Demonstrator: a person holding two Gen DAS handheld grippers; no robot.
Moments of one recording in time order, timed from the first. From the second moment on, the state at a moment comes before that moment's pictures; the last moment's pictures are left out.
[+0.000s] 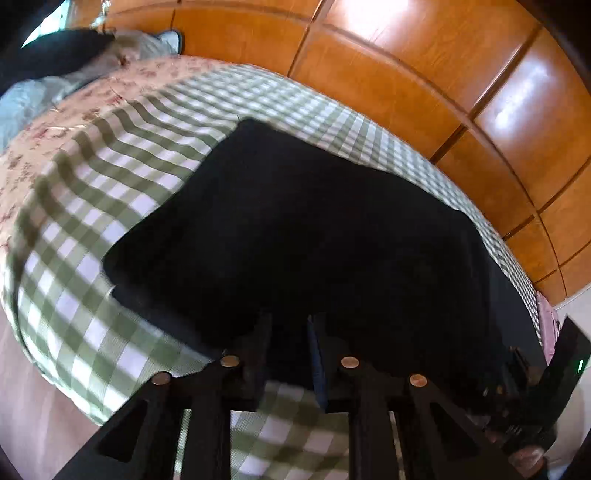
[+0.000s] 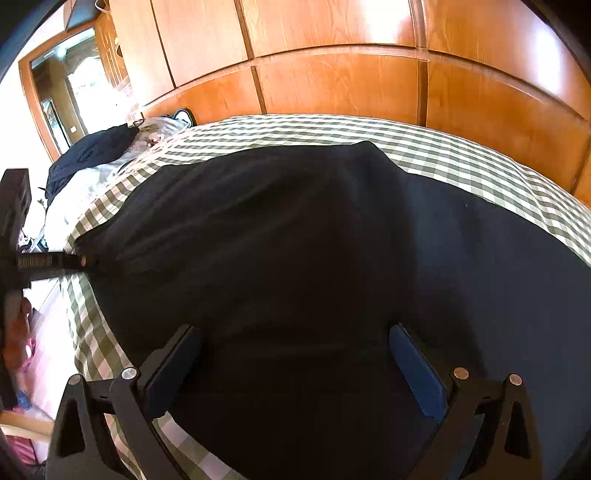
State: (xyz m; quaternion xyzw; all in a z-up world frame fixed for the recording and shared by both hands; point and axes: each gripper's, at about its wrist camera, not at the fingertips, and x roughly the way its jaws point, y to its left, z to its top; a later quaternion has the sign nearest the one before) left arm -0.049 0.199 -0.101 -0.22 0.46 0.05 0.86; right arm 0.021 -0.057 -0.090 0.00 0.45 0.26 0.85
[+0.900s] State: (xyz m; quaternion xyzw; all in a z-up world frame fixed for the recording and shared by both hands) left arm -0.041 0.114 -0.102 -0.14 0.45 0.03 0.88; right arm 0.011 -0.114 -0.064 0.01 0.48 0.16 0.86
